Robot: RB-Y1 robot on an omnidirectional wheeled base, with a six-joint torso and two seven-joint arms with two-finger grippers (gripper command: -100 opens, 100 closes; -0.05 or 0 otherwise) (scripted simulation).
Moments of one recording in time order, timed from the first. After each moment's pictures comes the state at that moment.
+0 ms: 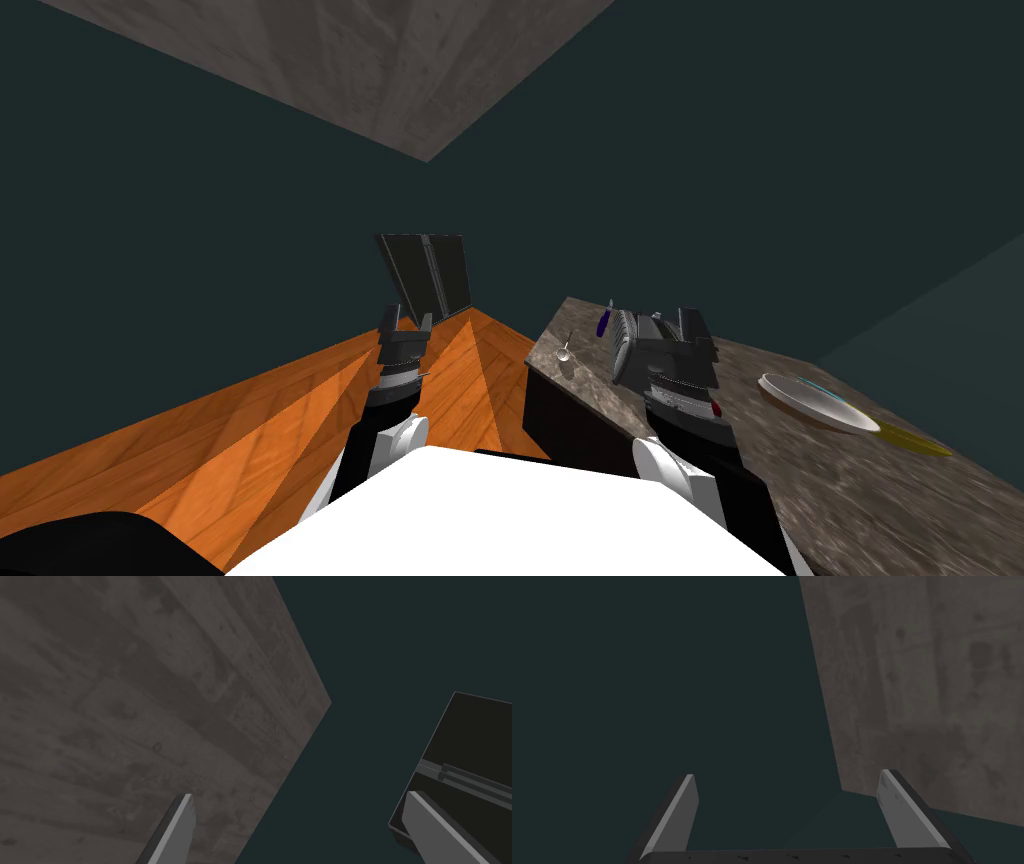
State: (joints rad) left arm 0.55 -0.01 0.04 -2.28 0.11 -0.56 0.04; right arm 0.51 -0.02 -0.05 -2.37 -0.10 -0.50 0.08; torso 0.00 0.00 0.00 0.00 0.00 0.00
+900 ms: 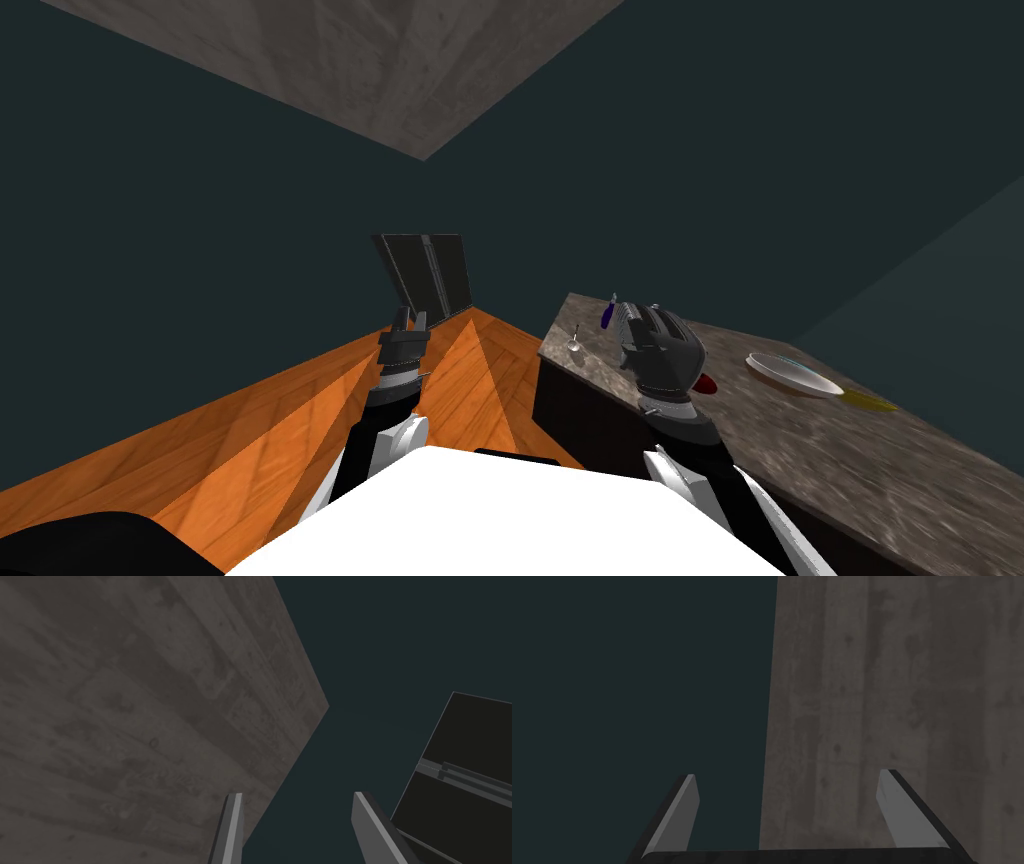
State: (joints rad) left arm 0.55 -0.01 0.04 -2.28 0.11 -0.56 0.04; right arm 0.51 -0.27 -0.03 -2.26 0.02 -0.62 0.27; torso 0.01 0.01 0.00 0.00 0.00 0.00
